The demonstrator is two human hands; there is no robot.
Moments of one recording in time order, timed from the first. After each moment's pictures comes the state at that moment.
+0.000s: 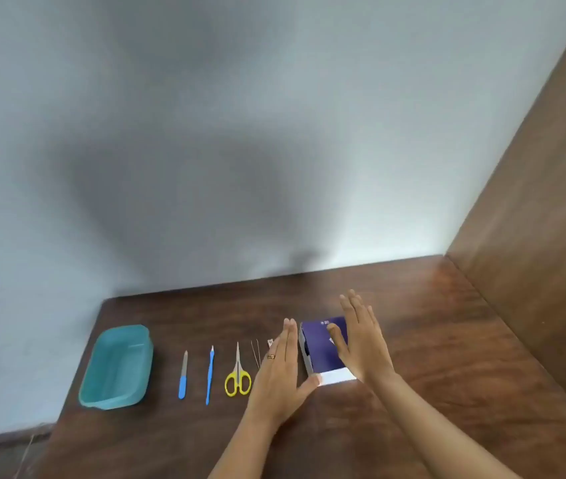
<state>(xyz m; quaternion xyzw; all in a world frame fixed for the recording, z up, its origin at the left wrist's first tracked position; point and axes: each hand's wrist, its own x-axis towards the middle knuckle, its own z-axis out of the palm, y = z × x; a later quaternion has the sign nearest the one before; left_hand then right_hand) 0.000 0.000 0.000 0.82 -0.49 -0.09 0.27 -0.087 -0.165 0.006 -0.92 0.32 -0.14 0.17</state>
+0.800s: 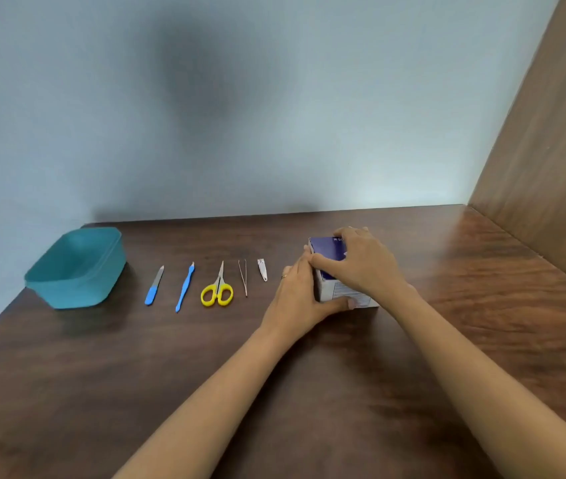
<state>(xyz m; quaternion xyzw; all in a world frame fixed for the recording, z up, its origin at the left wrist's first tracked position) -0.029 -0.042 -0.077 0.77 -0.46 -0.05 0.44 -0.094 -0.154 -0.027 -0.92 0.30 -0.21 0.17</state>
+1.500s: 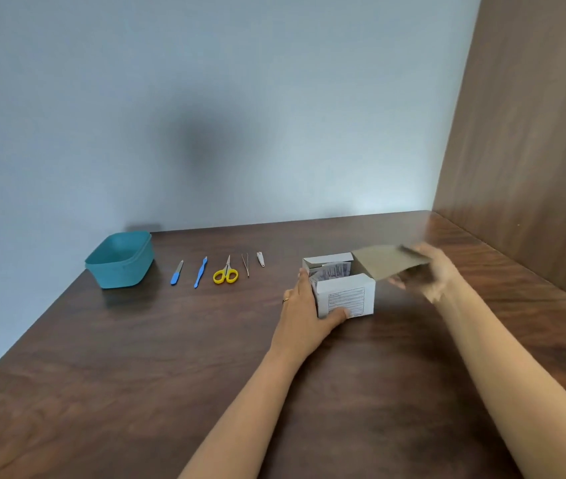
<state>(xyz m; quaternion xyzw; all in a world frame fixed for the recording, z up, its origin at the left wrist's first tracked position) -0.135 0.019 -0.081 0.80 -0.41 -0.06 0.43 -0.243 -0.177 -0.028 -0.38 0.31 -0.30 0.82</state>
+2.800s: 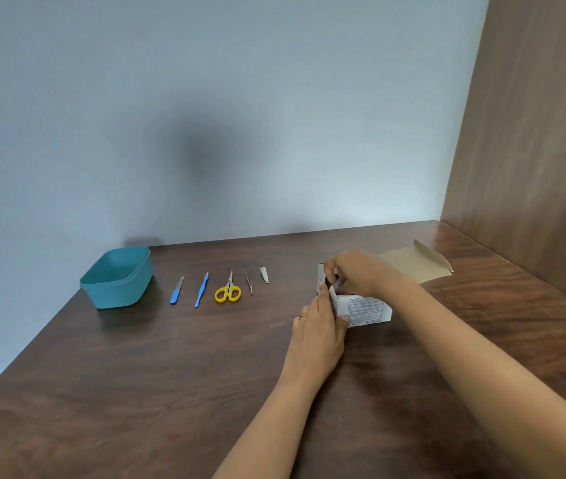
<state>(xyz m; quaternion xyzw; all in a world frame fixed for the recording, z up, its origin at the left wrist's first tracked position) -0.124 -0.004 -0.089 0.83 -0.46 0.04 0.33 -0.155 -0.139 -0.003 -0.98 0.15 -0.06 0.09</state>
